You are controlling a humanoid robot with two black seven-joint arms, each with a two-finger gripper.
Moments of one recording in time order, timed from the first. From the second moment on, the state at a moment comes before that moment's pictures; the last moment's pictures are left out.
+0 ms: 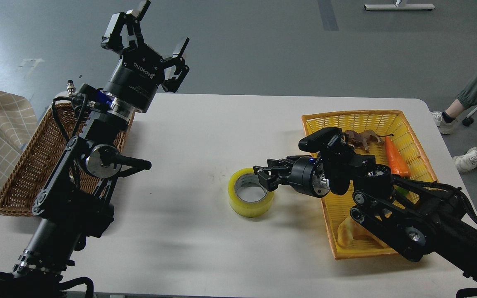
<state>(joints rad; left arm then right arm) -0.42 0.05 -1.45 -1.29 0.69 -0.37 -0.16 0.67 -0.21 0.59 1.24 -2.04 0.42 0.04</state>
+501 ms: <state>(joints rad) -0.42 0.05 -1.45 -1.29 0.69 -0.37 -0.16 0.67 -0.21 0.85 1.30 -2.02 0.25 0.04</state>
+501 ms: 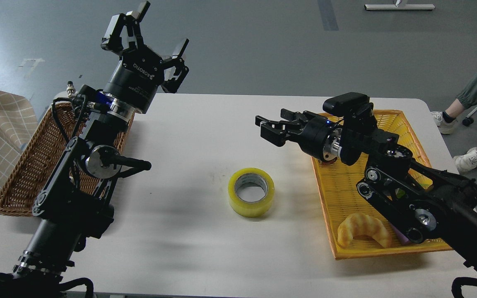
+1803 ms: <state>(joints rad) -0.42 0.04 -1.43 -1.38 0.70 -0.37 -0.19 0.46 -0.07 1.49 1.63 -1.10 0.26 0.06</state>
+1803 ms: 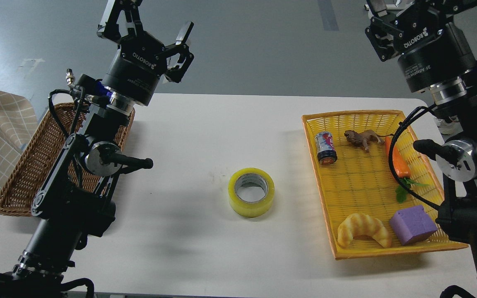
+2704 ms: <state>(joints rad) -0.43 0.17 -0.90 -1.39 2.18 -0.05 -0.18 0.46 -0.08 1.49 1.65 -1.10 0.25 0.06</state>
